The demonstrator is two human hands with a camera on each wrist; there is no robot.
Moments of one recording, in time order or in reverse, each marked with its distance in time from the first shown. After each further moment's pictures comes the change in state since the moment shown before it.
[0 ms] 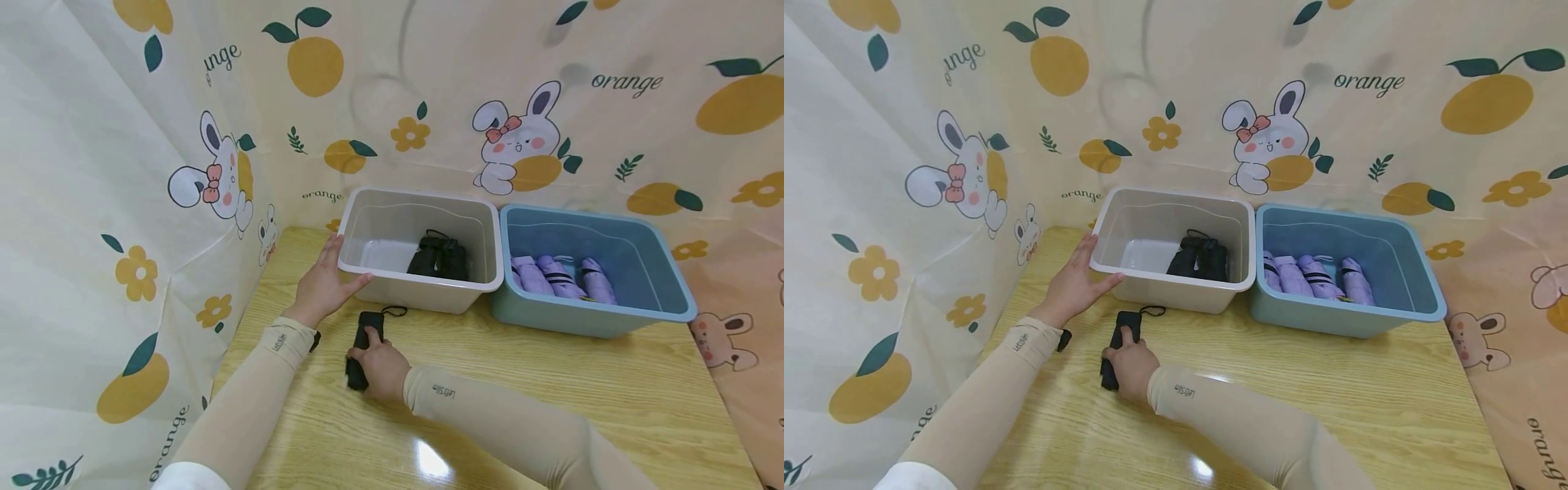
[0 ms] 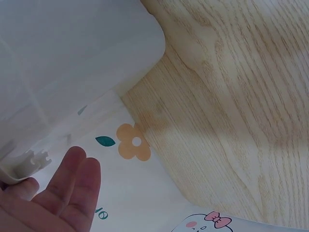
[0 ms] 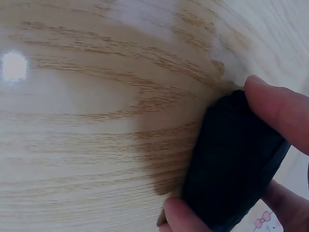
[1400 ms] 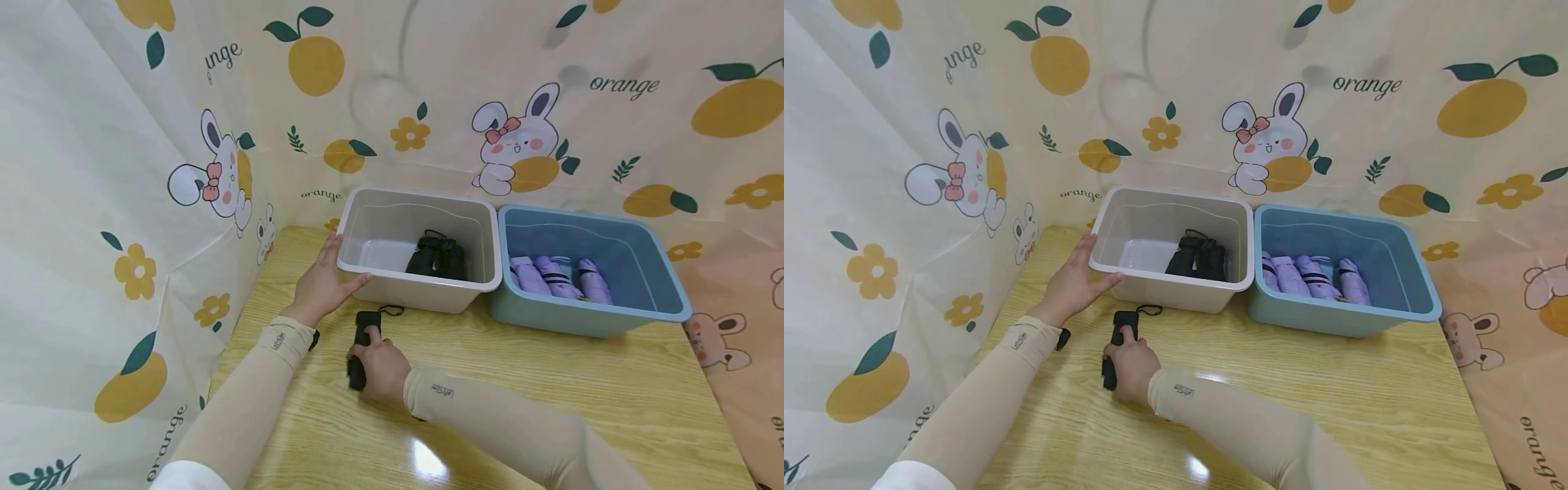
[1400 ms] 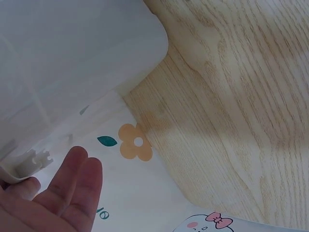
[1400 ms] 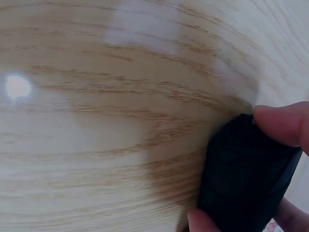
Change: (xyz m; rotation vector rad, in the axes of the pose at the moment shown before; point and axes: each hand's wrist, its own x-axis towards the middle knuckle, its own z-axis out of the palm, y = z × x) left_hand -0.002 0.001 -0.004 -0.016 -0.003 0.007; right_hand -0.005 -0.002 -0.004 0.092 0.056 0.041
